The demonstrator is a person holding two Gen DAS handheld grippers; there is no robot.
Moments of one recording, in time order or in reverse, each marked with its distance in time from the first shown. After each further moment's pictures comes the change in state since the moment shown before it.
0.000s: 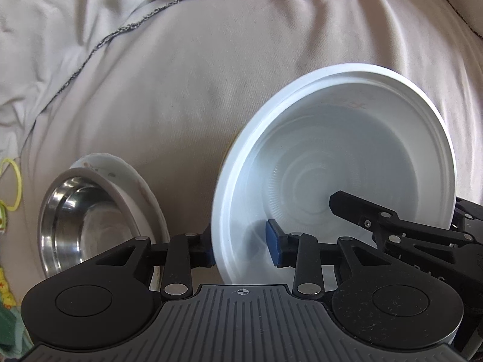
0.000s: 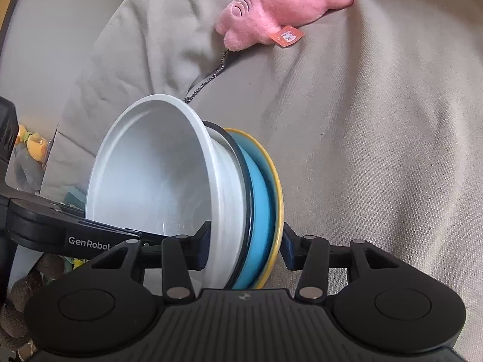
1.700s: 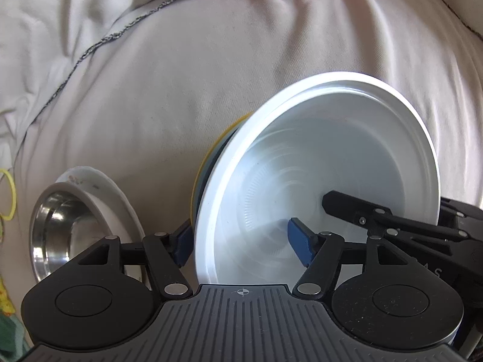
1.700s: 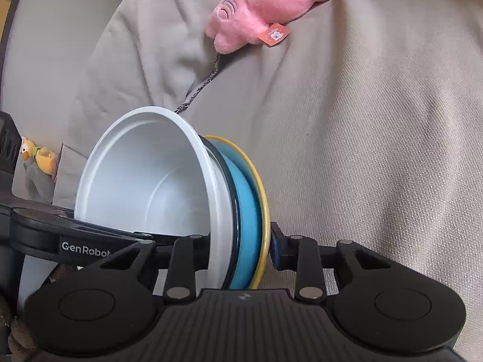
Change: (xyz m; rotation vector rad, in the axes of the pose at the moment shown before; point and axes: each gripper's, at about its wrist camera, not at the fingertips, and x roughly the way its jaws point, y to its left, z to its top) left arm -0.004 -0.032 0.009 0.047 0.006 -0.008; right arm -0.005 -0.021 0.000 0.062 0.000 0.062
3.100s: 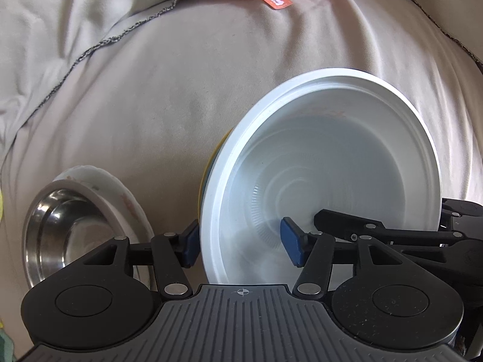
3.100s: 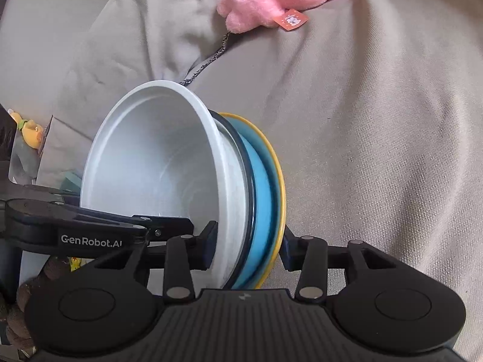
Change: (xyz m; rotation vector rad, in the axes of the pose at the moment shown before) left arm -0.008 0.023 -0.016 0.003 -0.068 -0.093; right arm 0.000 0.035 -0.008 -0.062 0.075 -0.084
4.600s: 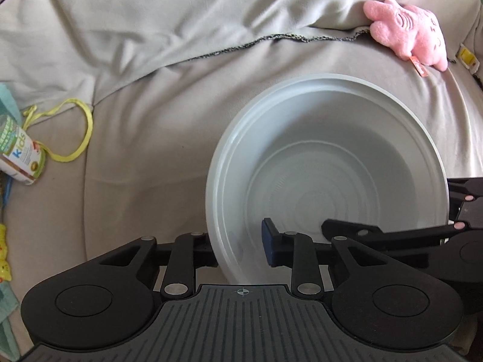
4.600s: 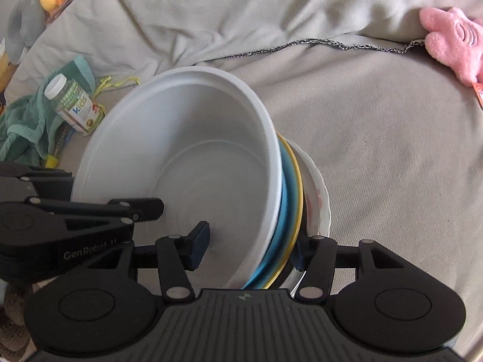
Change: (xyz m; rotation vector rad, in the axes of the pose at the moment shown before) left arm -0.041 0.211 -0.096 -0.304 -0.160 0.055; right arm 0.124 0.252 -0.004 -0.457 0.221 -0.206
